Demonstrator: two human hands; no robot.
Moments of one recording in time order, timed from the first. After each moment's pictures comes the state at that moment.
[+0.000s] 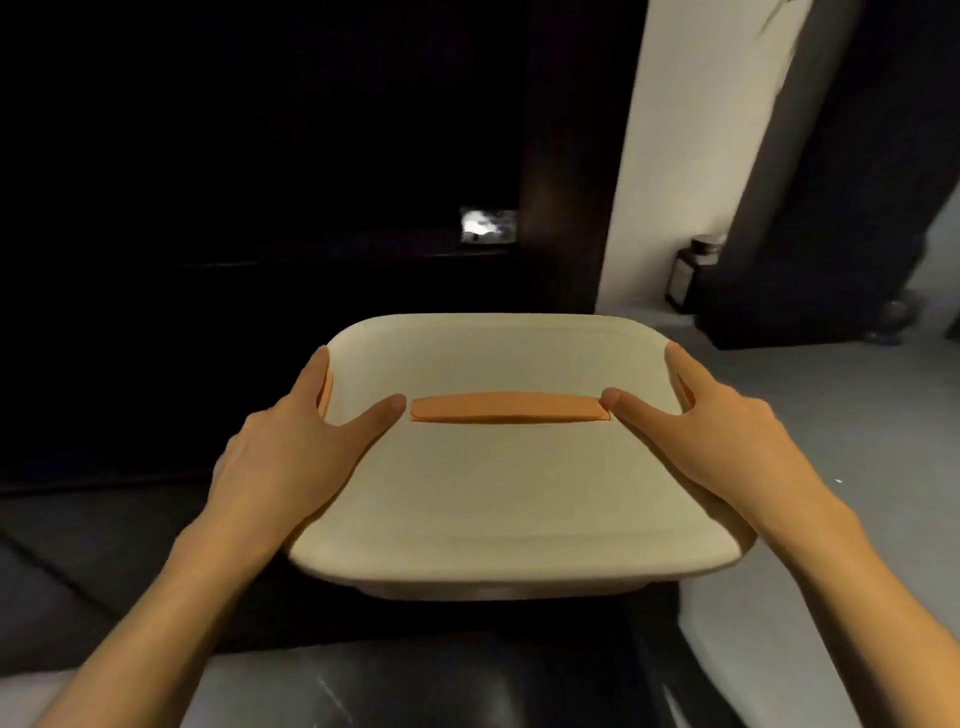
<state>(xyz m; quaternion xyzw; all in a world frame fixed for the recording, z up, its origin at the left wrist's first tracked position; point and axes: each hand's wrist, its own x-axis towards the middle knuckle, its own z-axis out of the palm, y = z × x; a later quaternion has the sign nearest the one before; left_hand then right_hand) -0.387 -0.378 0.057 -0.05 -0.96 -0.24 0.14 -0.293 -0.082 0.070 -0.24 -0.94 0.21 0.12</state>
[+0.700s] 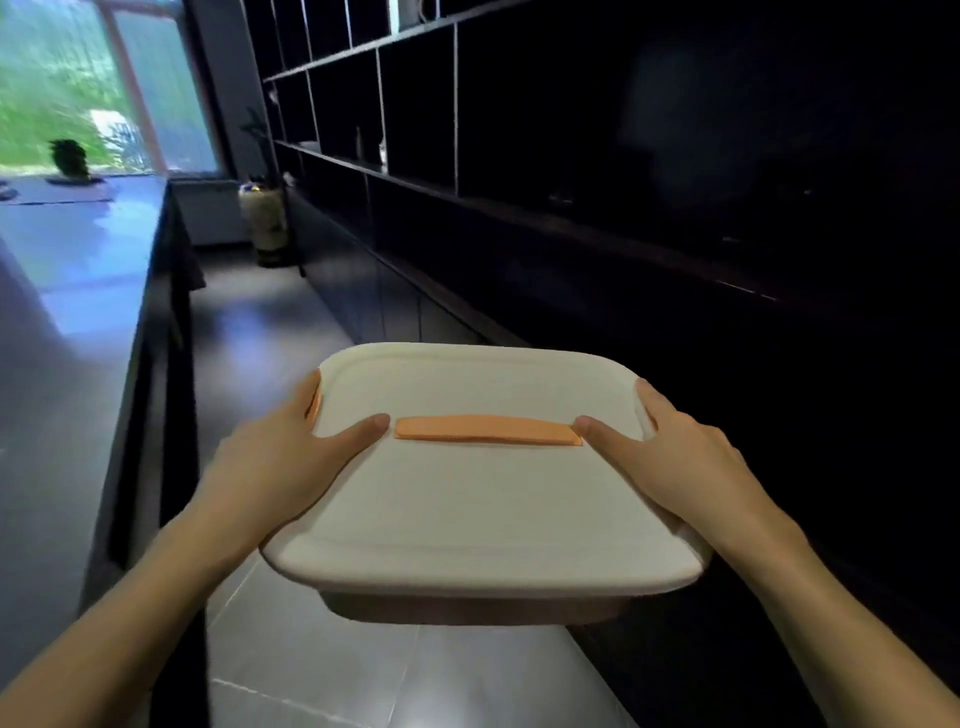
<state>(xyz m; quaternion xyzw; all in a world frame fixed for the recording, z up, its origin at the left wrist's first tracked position) -0.188 -0.898 0.072 0.43 -0.86 -0.15 0.22 -0.409 -0.683 0.067 0.30 -0.92 0.26 0.01</state>
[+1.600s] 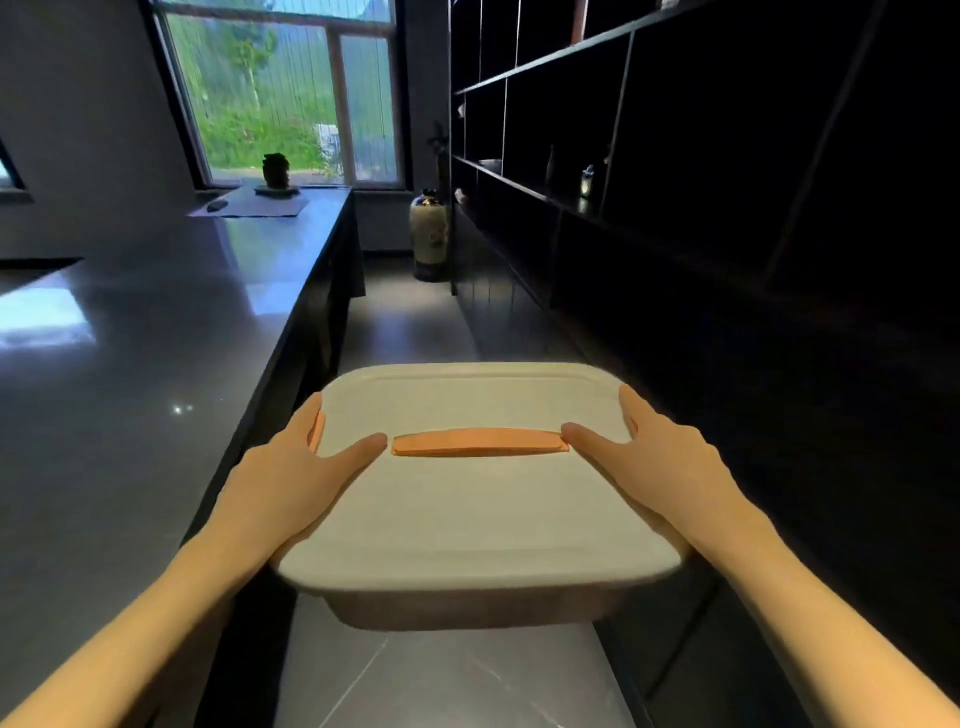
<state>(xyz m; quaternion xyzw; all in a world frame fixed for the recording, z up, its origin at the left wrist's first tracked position) -0.316 -1.436 0.058 0.57 -0.76 -0.17 0.27 -0.591 -1.311 0.076 0.47 -0.85 0.24 -0.04</state>
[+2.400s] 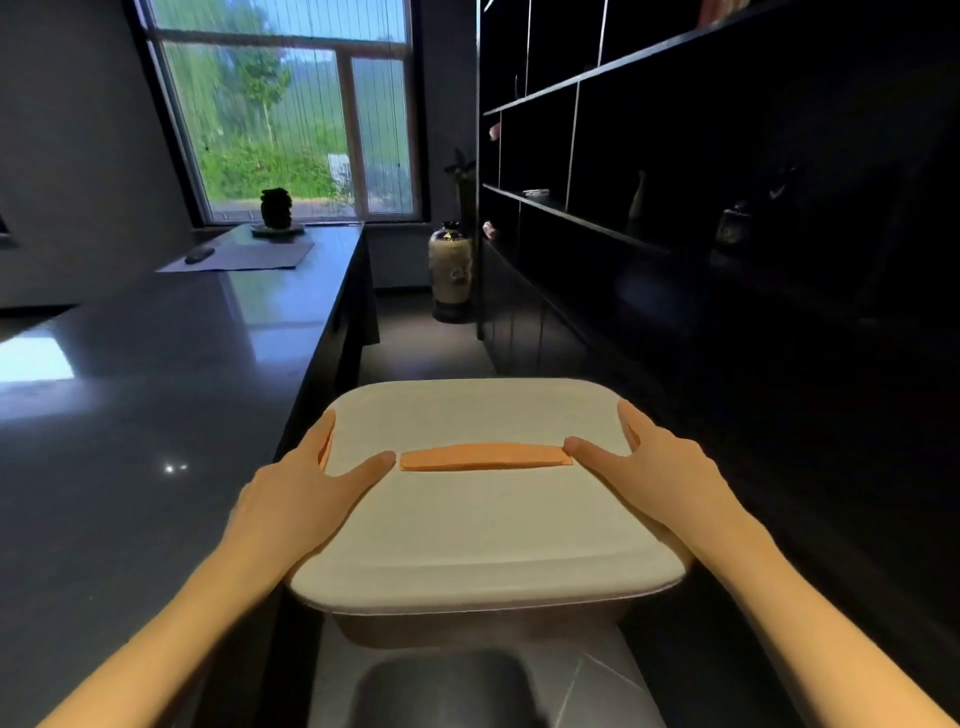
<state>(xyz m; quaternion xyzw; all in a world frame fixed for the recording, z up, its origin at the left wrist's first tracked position) -0.408 -2.001 0.048 0.58 -0.77 -0.14 0.24 -0.700 -1.898 0.043 0.48 -0.84 0.25 -0.04</state>
